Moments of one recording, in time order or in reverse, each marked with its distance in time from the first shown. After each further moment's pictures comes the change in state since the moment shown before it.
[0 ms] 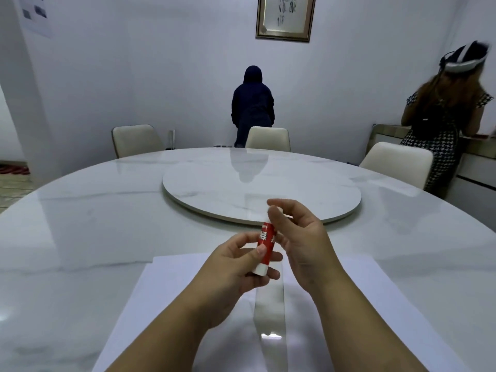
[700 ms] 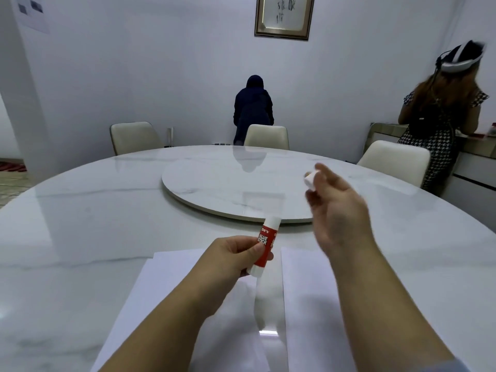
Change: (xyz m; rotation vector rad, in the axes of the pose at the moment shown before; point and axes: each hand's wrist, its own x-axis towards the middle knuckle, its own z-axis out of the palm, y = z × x) left_hand 0.004 -0.002 -0.007 0.187 0.074 -0.043; right_hand 0.023 -0.033 -0.016 0.286 0.301 -0.090
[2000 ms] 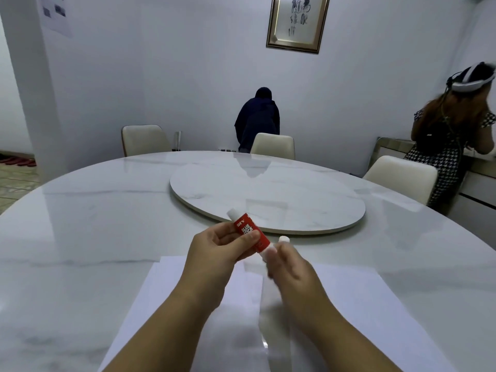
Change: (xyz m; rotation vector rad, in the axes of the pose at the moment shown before) left_hand -0.005 0.018 -0.006 -0.362 0.241 0.207; right_hand -0.063 0.051 -0.015 -0.898 -0.423 0.018
